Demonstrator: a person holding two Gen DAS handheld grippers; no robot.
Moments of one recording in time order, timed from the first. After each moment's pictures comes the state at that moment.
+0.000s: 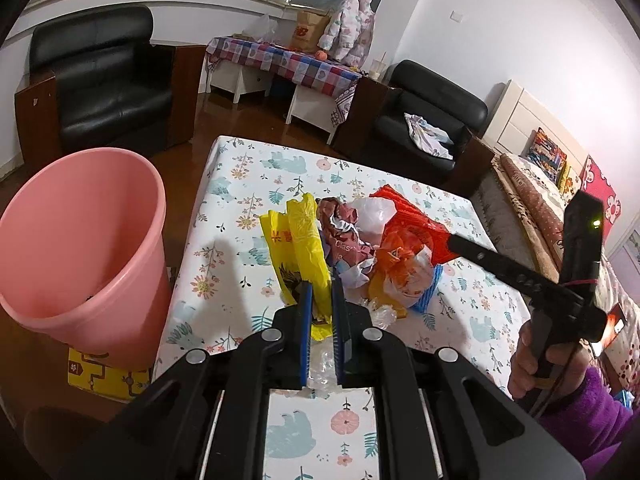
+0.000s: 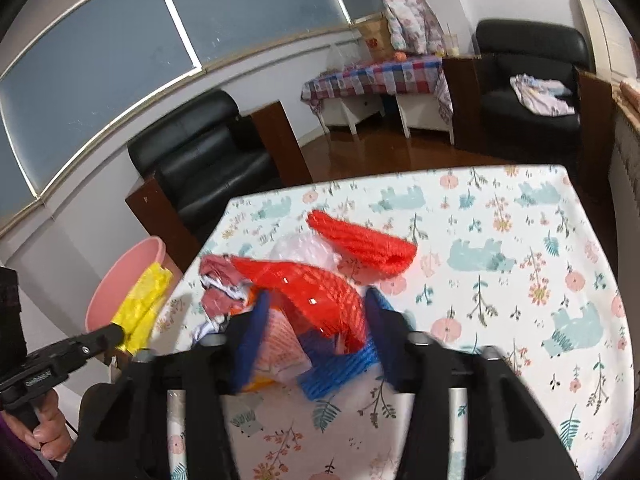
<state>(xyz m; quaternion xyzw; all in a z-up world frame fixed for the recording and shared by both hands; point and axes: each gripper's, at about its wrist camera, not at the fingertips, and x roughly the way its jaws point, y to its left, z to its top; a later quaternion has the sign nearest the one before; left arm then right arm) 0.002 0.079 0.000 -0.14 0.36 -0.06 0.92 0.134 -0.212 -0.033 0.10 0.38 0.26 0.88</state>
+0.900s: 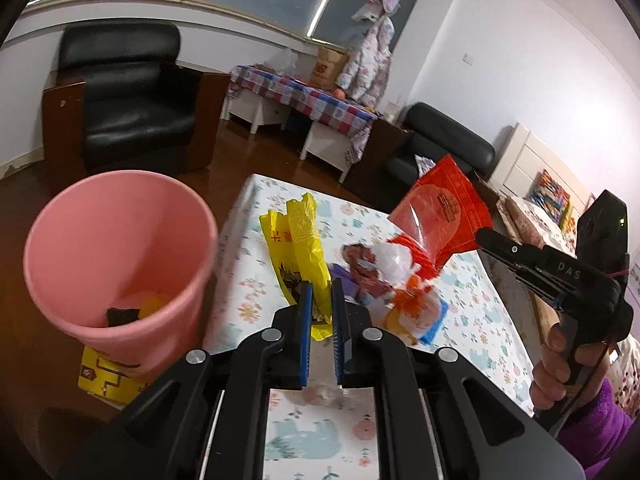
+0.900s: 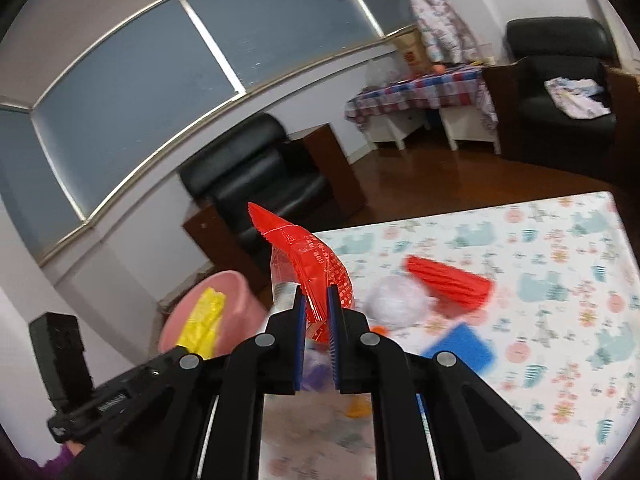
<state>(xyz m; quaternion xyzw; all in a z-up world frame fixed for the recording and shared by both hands) -0.026 0.122 0.021 -0.17 0.30 -0.03 0.94 0.116 -0.170 0.037 0.16 0.33 0.35 0.86</state>
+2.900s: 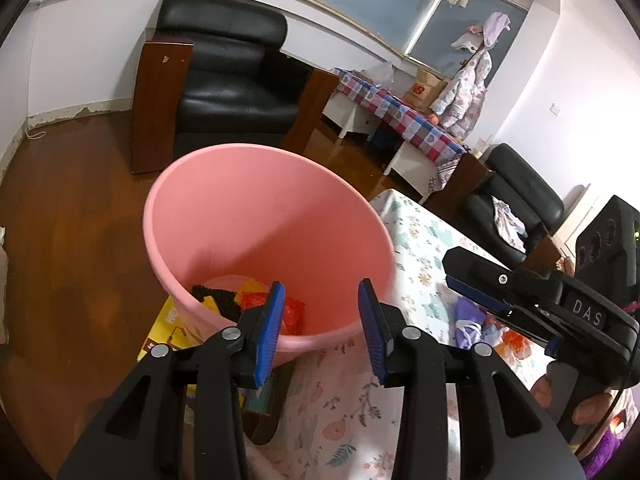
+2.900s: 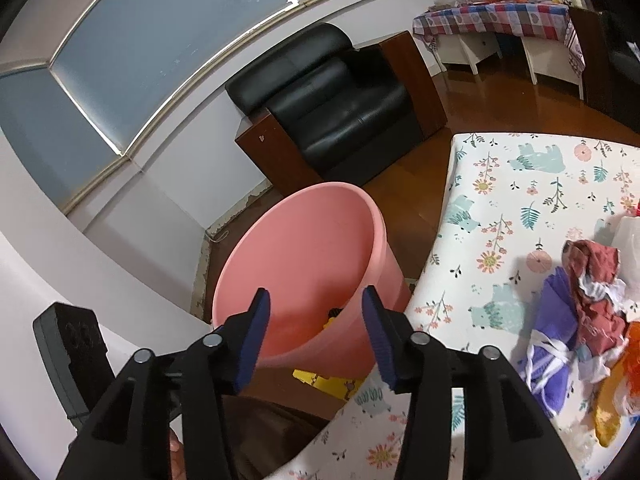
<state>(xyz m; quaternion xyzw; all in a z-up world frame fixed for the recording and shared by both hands) -0.047 0.225 -0.007 -0.25 0.30 0.11 0.91 0.116 0.027 -0.014 0.12 0.43 0.44 0.78</state>
